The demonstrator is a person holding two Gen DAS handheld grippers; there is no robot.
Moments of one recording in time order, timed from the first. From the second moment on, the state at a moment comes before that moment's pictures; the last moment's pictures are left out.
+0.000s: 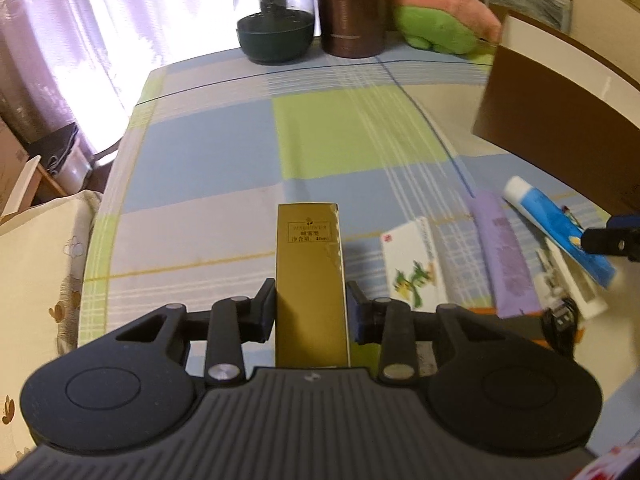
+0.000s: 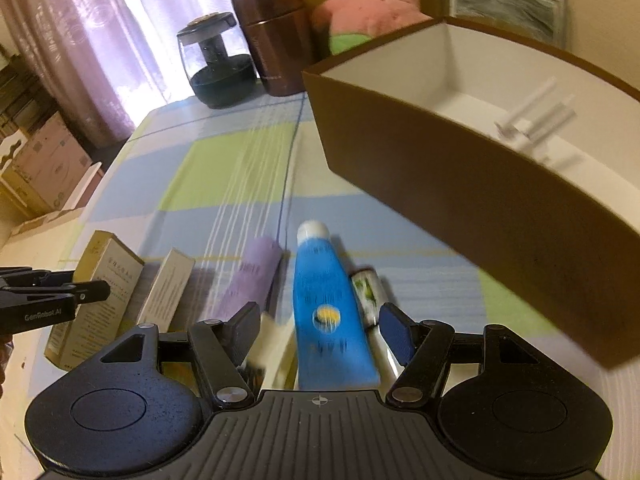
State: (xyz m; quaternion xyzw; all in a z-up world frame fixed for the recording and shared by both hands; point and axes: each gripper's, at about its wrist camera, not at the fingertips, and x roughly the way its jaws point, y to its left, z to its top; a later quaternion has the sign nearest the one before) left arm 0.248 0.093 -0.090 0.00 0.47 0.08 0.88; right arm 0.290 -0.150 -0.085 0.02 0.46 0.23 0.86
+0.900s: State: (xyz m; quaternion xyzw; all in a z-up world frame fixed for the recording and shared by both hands) left arm 0.274 0.099 -0.104 0.00 0.48 0.11 0.87; right arm 0.346 -0.109 -0.126 -0.06 0.47 0.26 0.84
